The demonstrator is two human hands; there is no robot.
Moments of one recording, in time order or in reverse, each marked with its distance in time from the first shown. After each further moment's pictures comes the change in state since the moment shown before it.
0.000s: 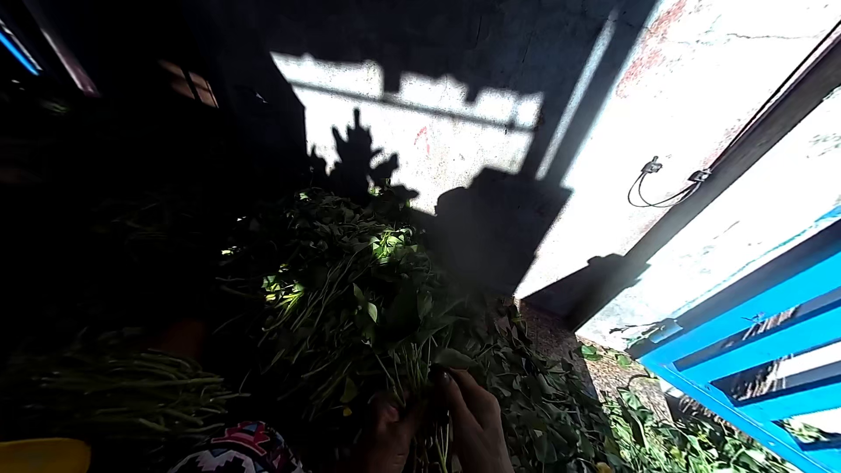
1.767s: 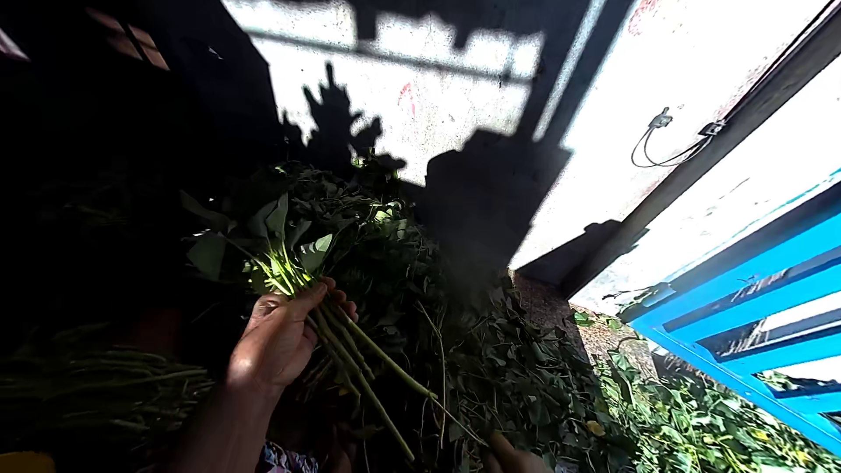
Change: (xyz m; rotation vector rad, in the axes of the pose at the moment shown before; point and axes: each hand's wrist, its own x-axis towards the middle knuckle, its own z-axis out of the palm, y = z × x) left_hand 0.071 0.128 -0.056 -0.121 0.452 -0.121; right_hand -0.082 0.061 -0.095 -0.890 -0.448 0.241
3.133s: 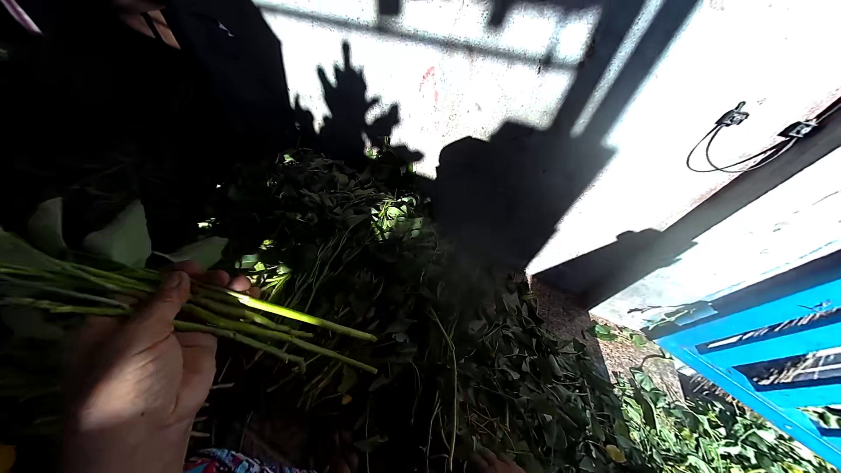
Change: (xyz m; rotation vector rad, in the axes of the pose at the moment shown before) left_hand 0.027 0.025 -0.064 -0.015 0.255 0.493; right_hand 0.069 0.005 0.022 -0.306 -0.524 -0.340
